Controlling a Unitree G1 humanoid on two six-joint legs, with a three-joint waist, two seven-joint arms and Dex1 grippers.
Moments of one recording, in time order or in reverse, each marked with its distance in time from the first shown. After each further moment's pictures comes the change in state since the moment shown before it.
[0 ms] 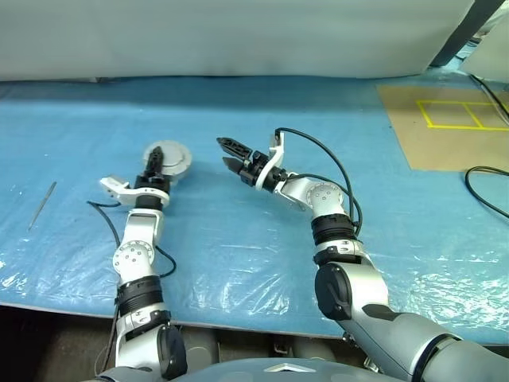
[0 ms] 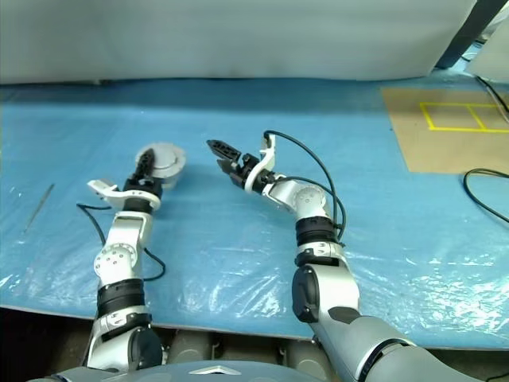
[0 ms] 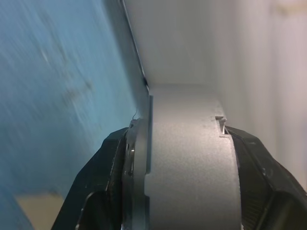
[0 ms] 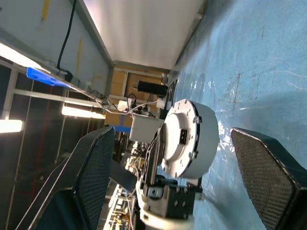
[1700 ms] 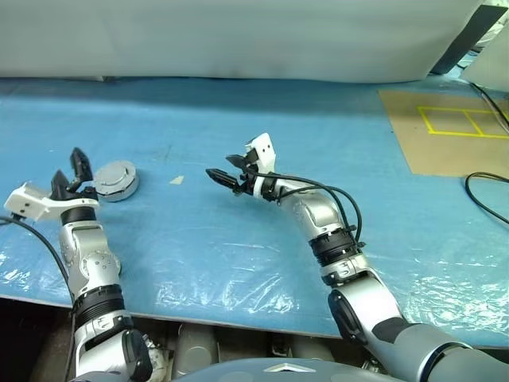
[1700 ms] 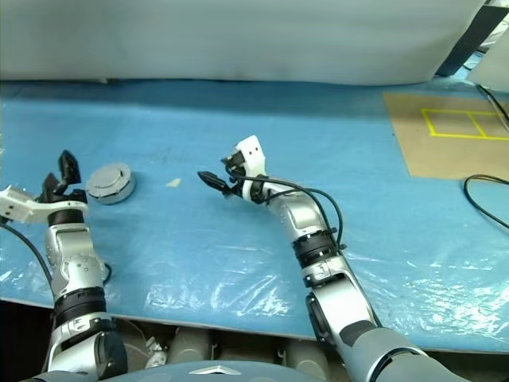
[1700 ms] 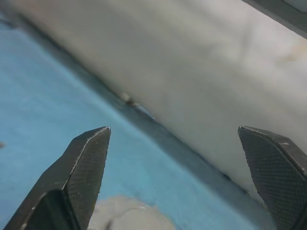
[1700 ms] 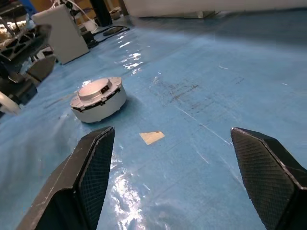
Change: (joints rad) left arm 0.126 0.226 -0.044 -0.014 0.432 -0.387 -0.167; right arm 0.160 -0.129 0.498 -0.222 -0.665 -0.588 0.252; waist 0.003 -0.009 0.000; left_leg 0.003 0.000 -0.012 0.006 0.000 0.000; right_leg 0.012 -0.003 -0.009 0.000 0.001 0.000
